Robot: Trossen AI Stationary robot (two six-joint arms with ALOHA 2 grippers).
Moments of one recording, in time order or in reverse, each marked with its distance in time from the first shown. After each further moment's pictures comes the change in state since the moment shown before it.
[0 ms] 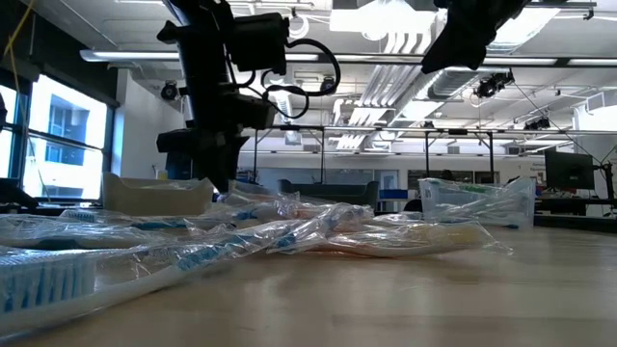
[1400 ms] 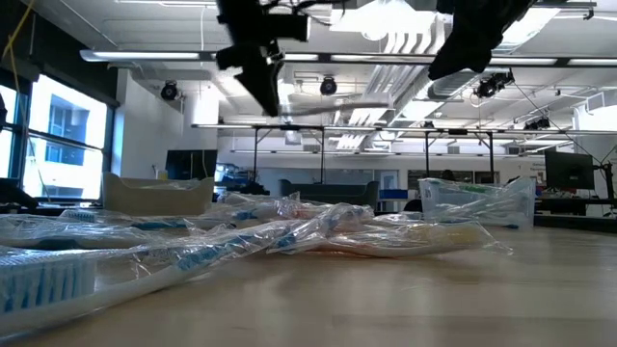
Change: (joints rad) left arm 0.006 -0.010 0.392 -0.196 -0.027 -0.053; right arm 0.000 0.000 0.000 -0.063 -0.005 -0.001
